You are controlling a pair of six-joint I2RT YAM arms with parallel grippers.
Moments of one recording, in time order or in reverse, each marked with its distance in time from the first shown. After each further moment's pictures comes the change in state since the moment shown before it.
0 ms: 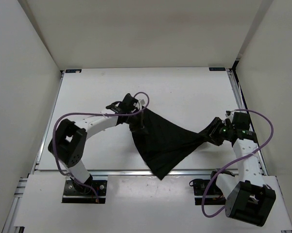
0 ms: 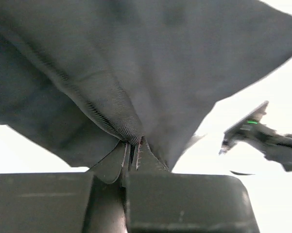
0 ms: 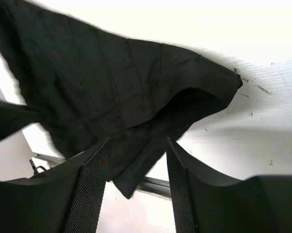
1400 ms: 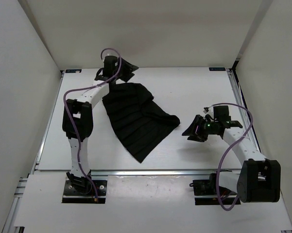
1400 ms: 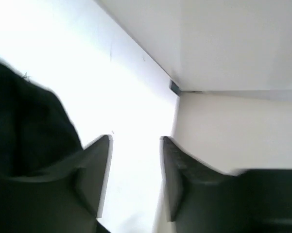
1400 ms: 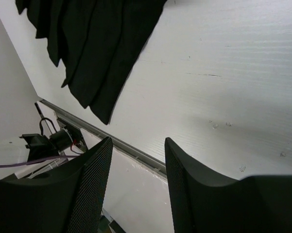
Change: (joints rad) left arm 0.358 0.413 0.592 0.466 -0.158 -0.559; right arm 0.298 0.247 0.038 0.145 -0.094 0.089
